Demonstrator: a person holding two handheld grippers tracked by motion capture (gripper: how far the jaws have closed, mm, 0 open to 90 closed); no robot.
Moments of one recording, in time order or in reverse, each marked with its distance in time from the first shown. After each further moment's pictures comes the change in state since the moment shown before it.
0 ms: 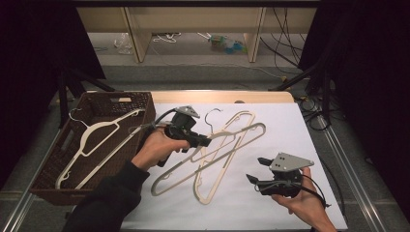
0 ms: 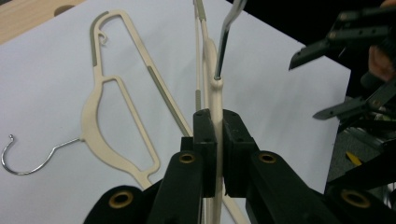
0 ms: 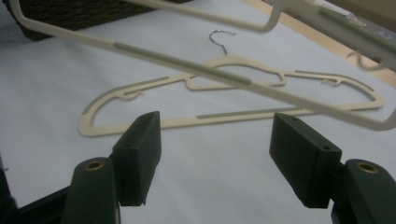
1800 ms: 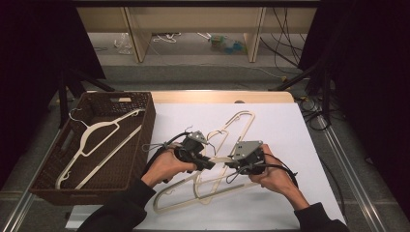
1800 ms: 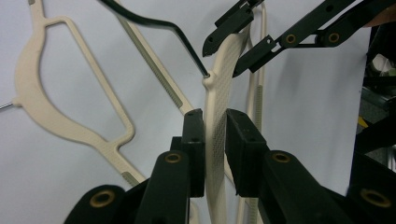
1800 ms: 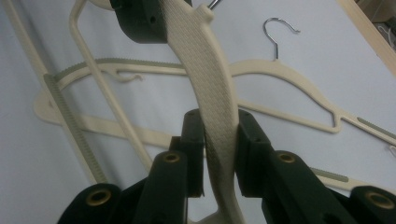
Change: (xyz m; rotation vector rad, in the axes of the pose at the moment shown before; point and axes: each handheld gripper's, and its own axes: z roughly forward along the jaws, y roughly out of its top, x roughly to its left) left arm -0.004 -0.052 0.057 0.132 -0.036 0.082; right arm -0.012 0.036 0.090 0.185 0.157 -0.327
